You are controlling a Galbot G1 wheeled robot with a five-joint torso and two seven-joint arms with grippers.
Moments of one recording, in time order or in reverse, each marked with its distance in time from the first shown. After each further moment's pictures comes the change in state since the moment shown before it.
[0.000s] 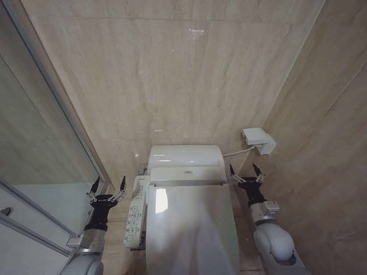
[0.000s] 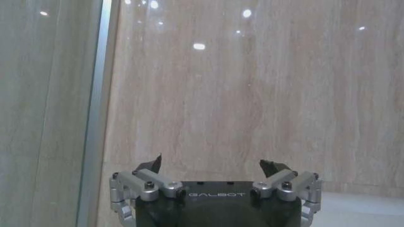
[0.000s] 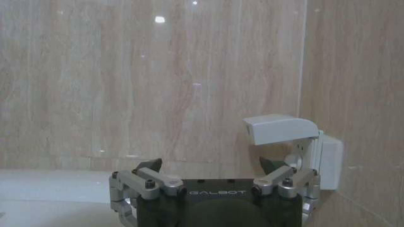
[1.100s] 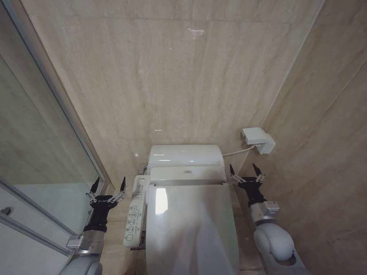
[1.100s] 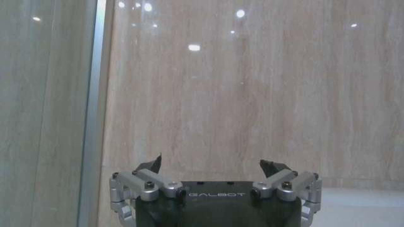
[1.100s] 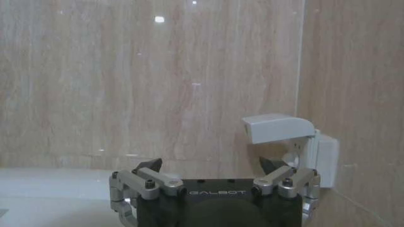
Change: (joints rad) left arm 0.006 0.002 -0.007 0.001 0.026 -0.012 0.012; right arm 0.000 0.000 0.000 0.000 0.000 0.000 0.000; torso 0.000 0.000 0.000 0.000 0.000
